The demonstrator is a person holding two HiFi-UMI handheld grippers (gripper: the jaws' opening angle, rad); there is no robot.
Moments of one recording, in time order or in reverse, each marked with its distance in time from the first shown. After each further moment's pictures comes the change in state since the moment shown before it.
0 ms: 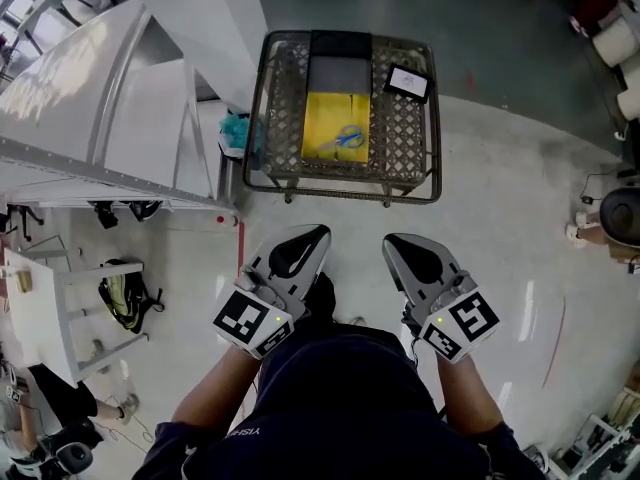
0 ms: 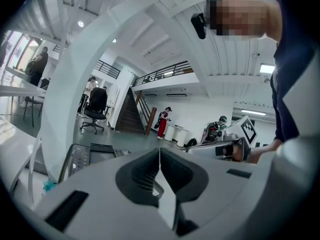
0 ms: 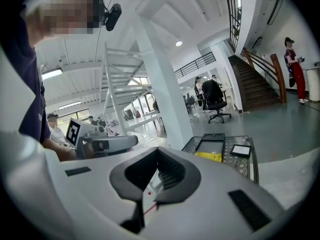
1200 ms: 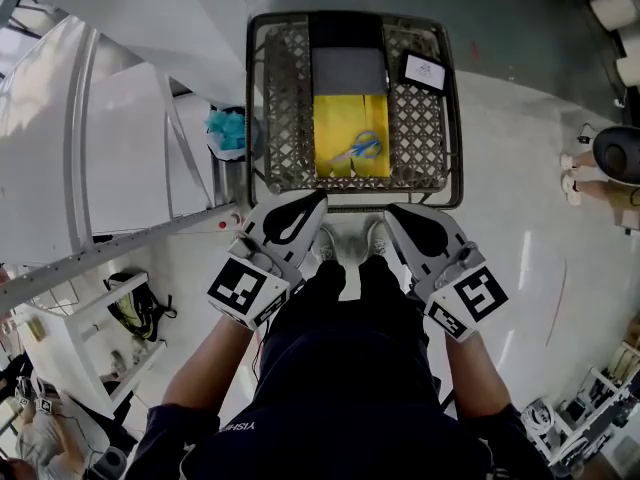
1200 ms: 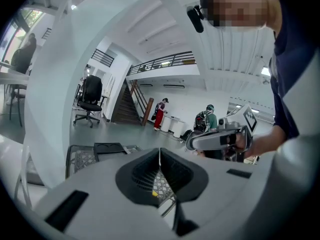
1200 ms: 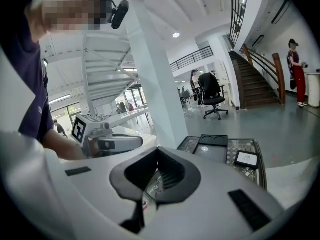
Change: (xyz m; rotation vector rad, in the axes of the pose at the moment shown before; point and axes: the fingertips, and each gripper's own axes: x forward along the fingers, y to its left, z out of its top) left arm 0.082 0.182 0.008 0.000 0.131 -0.107; right arm 0.168 -0.073 0.033 -0.002 0.086 -0.074
